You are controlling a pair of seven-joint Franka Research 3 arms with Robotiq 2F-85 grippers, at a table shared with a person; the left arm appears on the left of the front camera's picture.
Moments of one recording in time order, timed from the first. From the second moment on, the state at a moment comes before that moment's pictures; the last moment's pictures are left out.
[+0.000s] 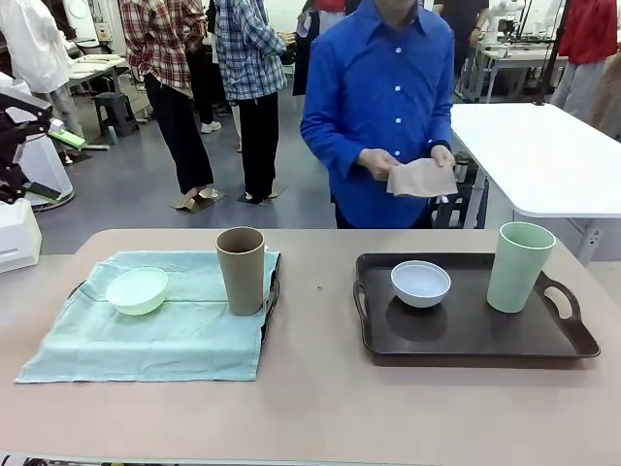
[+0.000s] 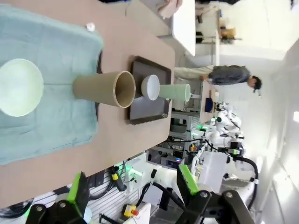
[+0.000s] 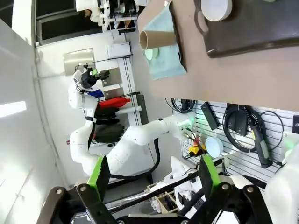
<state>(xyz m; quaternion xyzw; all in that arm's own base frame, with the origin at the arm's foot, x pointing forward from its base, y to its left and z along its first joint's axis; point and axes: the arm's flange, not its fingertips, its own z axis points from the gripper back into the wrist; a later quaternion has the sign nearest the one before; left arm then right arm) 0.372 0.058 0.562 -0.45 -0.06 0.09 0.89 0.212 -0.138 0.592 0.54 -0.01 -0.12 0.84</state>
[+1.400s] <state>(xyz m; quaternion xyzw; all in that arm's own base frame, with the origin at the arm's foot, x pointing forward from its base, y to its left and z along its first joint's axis) 0.373 0.150 0.523 -0.49 -0.02 0.19 0.85 0.220 -0.249 0.541 0.63 0.03 -0.13 0.77</state>
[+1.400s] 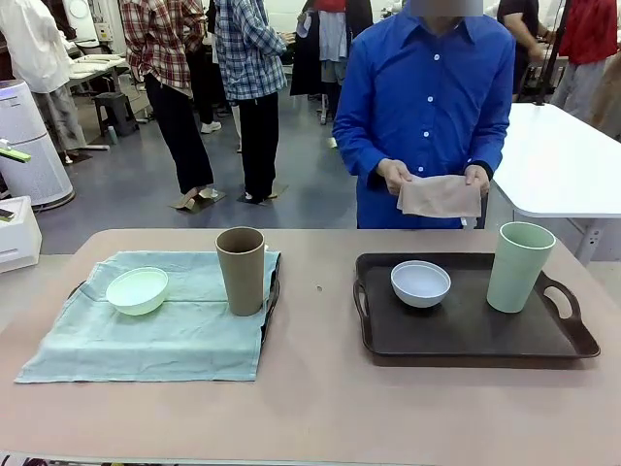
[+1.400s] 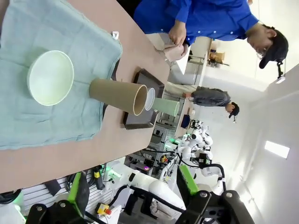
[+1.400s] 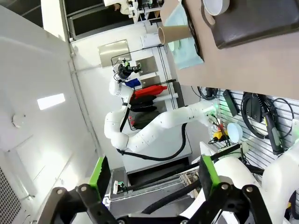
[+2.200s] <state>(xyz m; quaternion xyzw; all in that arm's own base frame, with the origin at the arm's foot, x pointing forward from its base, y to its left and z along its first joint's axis) 0.375 0.150 0.518 -0.49 -0.02 0.19 0.85 0.220 -0.249 0.542 0.63 0.04 -0.13 0.77</state>
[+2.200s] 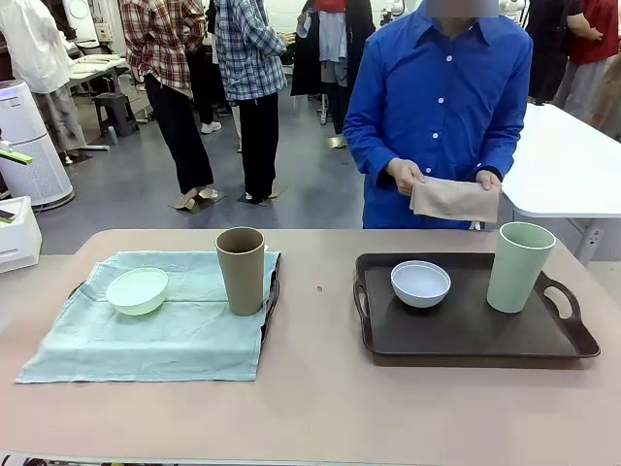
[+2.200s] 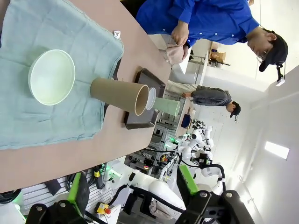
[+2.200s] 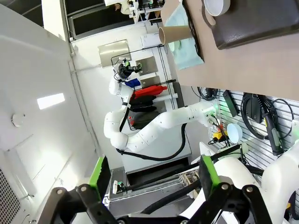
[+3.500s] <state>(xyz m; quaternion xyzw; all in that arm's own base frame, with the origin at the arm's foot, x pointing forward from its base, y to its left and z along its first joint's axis) 0.375 0.150 0.518 -0.49 -0.02 0.19 0.85 0.220 -0.249 0.542 0.63 0.04 -0.13 0.77</state>
